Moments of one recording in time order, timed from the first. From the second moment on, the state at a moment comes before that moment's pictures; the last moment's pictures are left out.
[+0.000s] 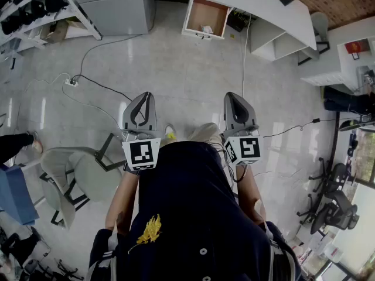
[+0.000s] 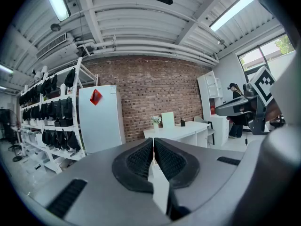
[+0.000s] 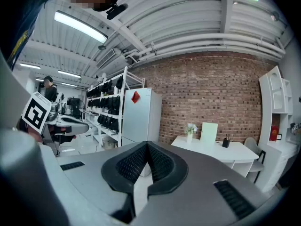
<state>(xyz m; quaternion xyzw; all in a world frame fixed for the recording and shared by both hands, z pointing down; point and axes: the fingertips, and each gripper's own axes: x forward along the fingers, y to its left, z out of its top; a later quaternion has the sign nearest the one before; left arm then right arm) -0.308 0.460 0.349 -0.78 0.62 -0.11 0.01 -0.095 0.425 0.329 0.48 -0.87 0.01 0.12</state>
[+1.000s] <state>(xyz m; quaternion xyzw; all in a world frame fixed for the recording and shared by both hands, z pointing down) -0.263 0.390 0.347 -0.84 0.53 -0.05 -0.04 -0.022 0.424 0.333 0.56 -0.81 0.06 0.16</state>
